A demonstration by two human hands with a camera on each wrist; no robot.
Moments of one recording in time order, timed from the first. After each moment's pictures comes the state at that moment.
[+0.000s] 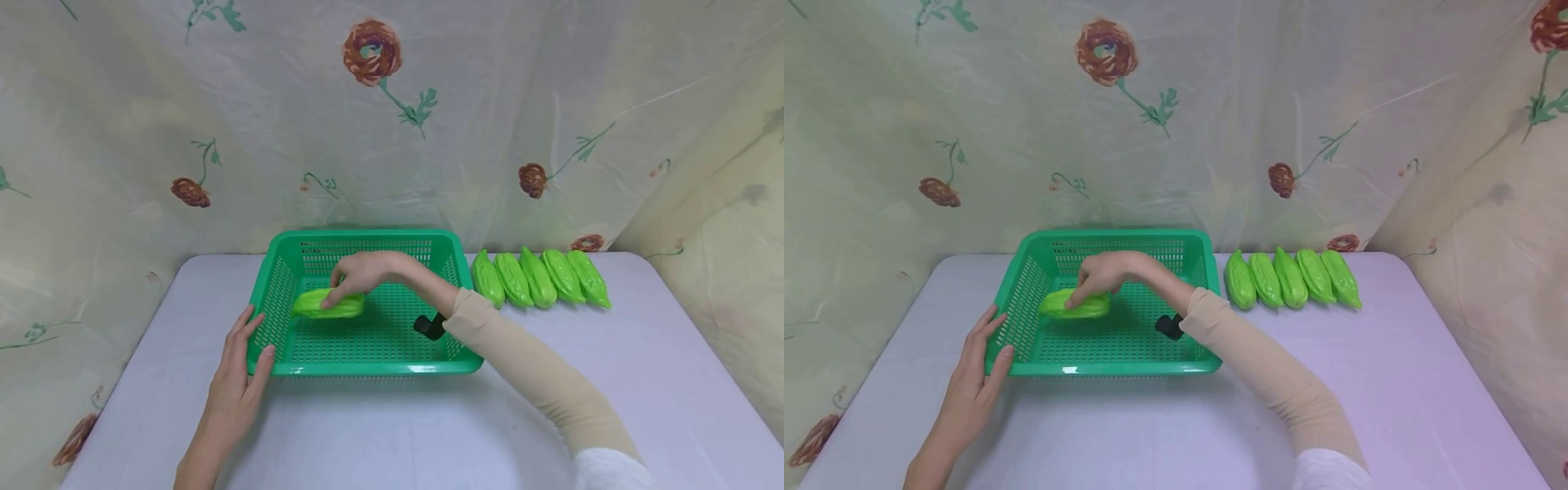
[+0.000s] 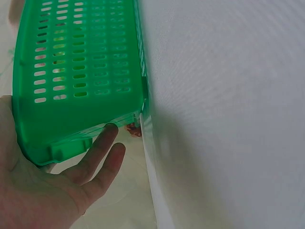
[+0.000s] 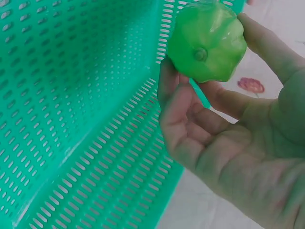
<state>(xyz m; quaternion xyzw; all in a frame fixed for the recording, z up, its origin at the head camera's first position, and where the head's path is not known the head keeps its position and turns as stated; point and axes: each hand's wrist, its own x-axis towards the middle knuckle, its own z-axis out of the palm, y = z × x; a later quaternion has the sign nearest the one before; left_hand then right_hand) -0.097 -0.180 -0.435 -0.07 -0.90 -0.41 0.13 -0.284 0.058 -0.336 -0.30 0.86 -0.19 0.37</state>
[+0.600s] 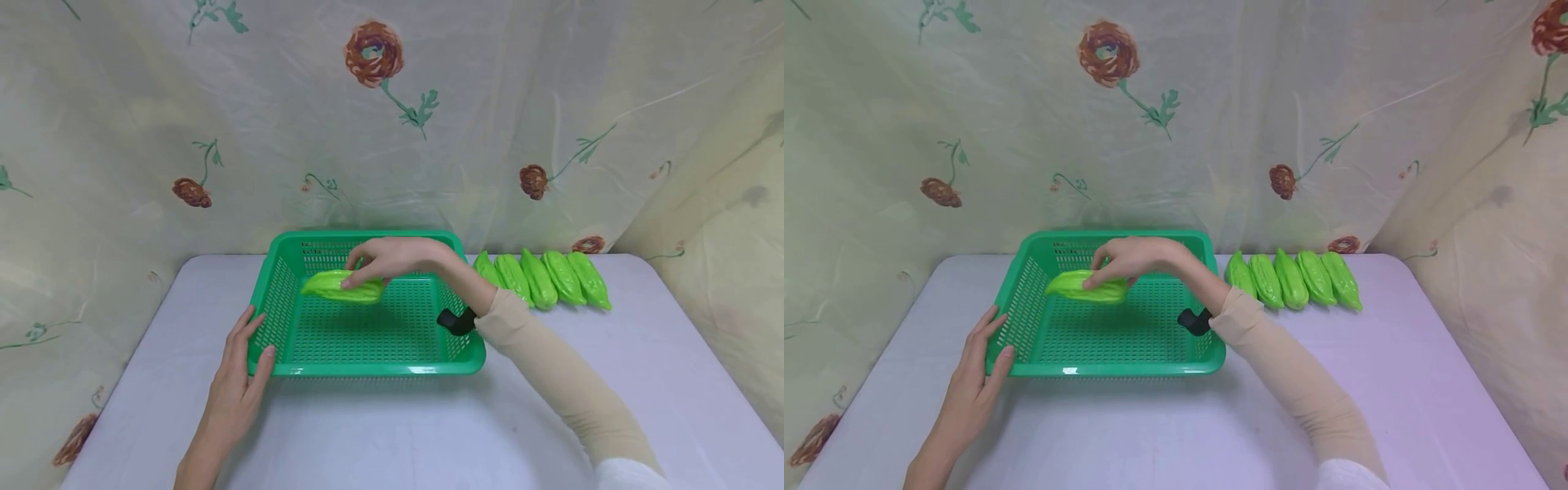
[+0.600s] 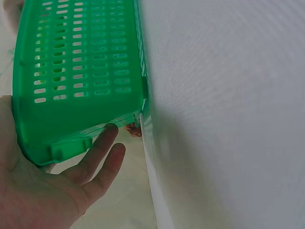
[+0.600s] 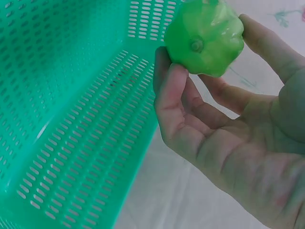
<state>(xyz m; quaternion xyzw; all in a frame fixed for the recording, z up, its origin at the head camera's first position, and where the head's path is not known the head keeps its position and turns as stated) -0.096 -0.179 -0.435 -0.06 -0.90 -0.41 0.13 -0.280 0.101 -0.310 -0.29 0.84 -0.28 0.36</state>
